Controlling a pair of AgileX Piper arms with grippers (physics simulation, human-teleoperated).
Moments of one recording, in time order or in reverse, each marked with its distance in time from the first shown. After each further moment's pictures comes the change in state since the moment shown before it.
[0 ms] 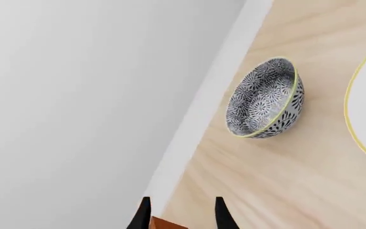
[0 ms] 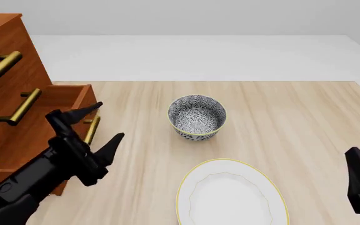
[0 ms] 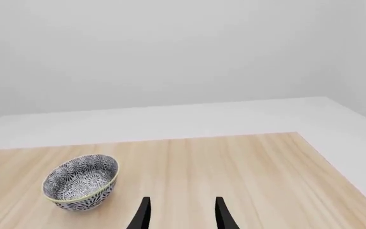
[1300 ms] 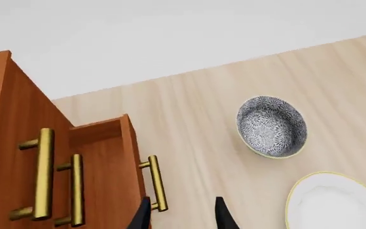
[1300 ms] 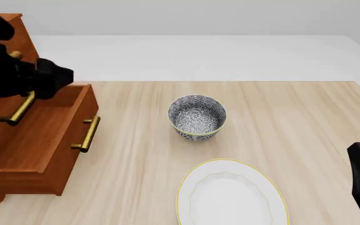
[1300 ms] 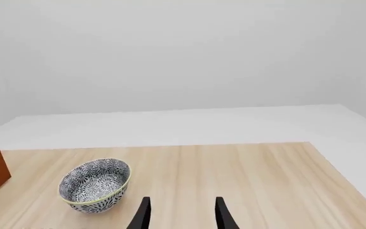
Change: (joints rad) left arm 0.233 -0.250 -0.742 1.445 -0.977; right arm 0.054 0.000 -0.059 0.040 -0.004
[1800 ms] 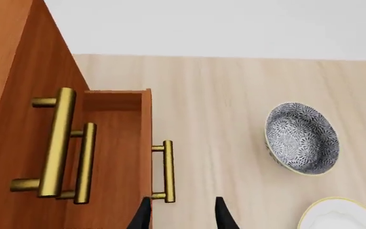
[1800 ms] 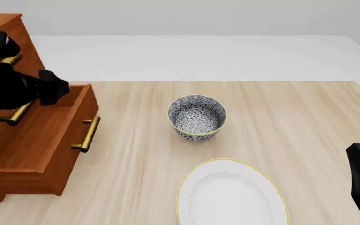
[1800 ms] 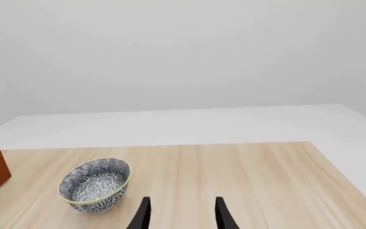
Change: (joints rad) left arm 0.118 0.073 0.086 -0.072 -0.139; right arm 0.001 0.000 0.007 -0.006 0.002
